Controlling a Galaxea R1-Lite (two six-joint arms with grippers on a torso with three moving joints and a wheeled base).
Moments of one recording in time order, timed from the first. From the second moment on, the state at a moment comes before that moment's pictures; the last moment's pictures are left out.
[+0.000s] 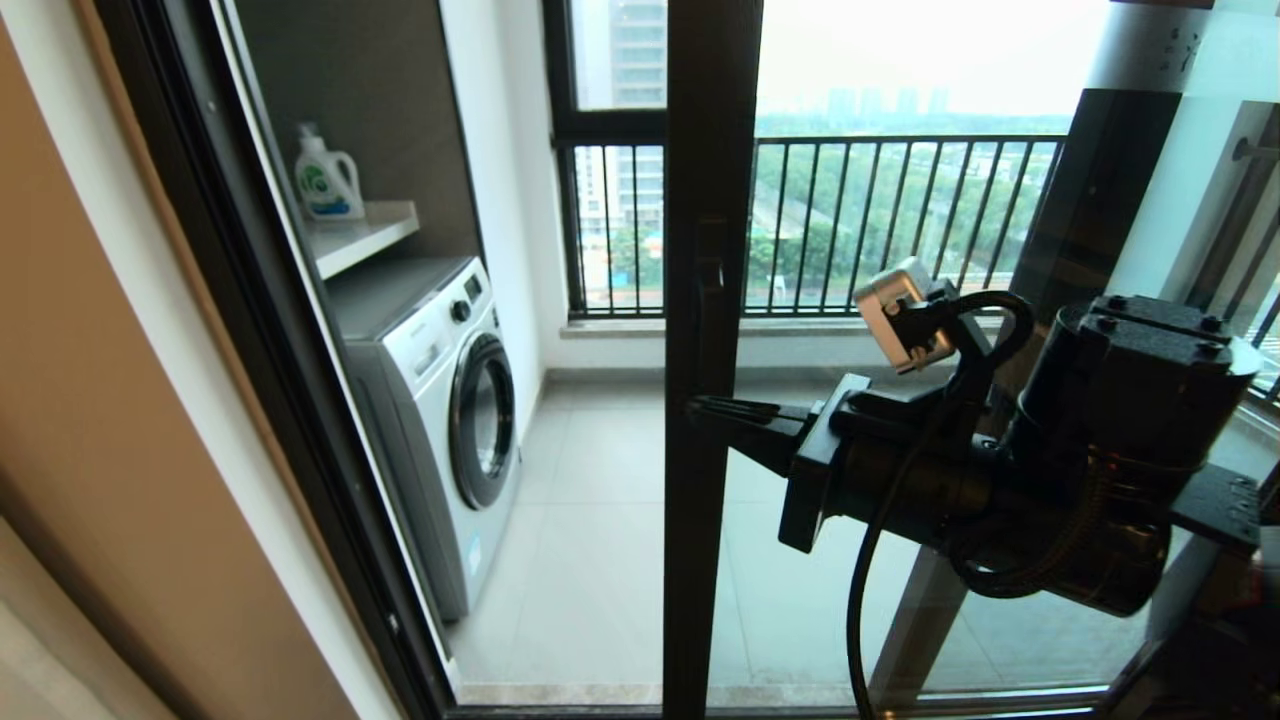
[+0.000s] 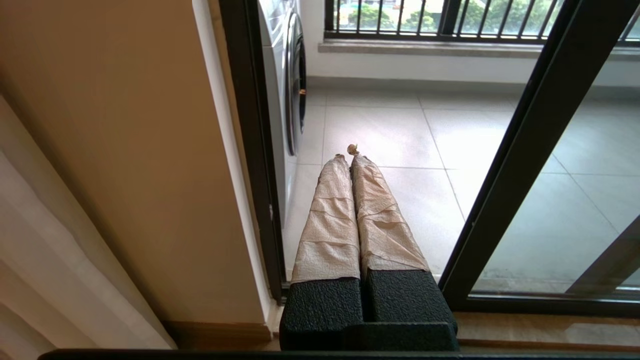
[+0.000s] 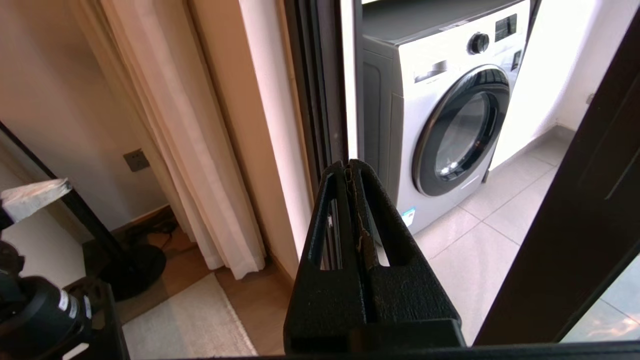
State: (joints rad) left arm 0.00 0.00 -0.01 0.03 0.00 -0.01; right arm 0.71 1.64 -0.75 -0.93 0.27 0.07
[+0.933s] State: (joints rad) left arm 0.00 0.00 -0.01 0.03 0.00 -0.01; right arm 0.62 2.07 -1.19 -0.93 0.04 0.10
